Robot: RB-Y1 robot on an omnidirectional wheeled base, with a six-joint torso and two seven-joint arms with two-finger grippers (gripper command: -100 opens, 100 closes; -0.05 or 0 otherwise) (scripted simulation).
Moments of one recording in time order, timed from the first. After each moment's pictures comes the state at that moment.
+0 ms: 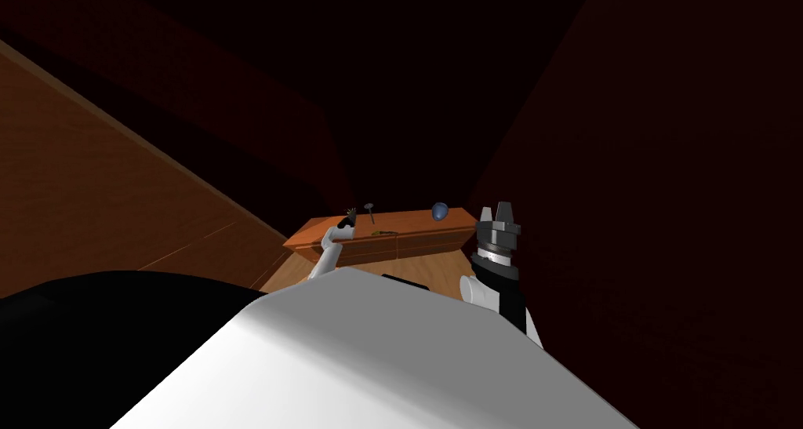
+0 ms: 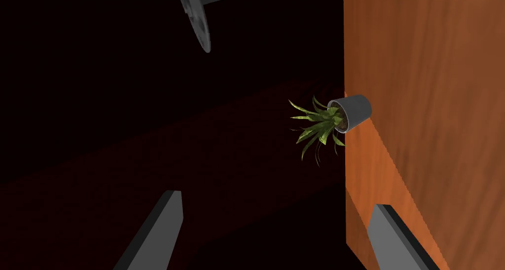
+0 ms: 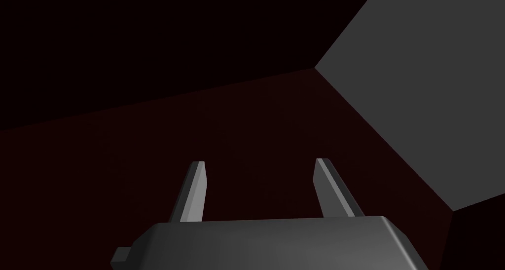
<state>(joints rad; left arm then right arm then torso) -0.08 0.24 0.40 -1.43 -0.11 0.42 0.01 0.46 0.02 0.07 -2.31 0.03 -0.45 0.12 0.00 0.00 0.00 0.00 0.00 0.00</state>
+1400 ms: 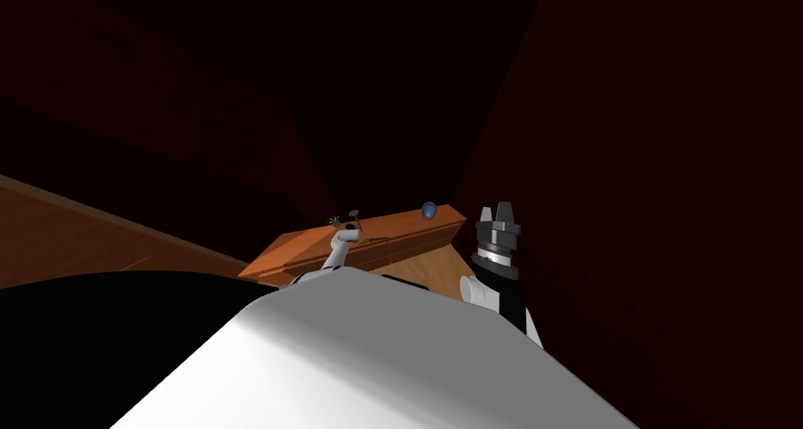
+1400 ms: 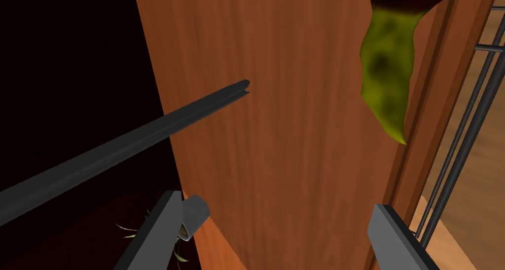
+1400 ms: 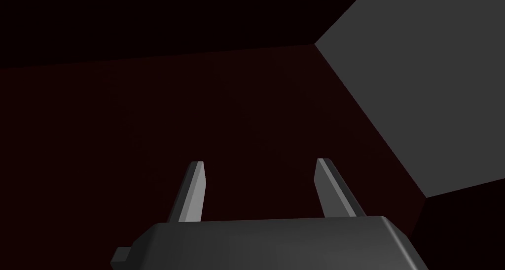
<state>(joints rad) -0.23 0.20 0.50 -1.06 -0.11 0.73 0.07 0.46 0.02 0.07 -2.31 0.03 -0.45 0.12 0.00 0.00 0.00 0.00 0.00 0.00</state>
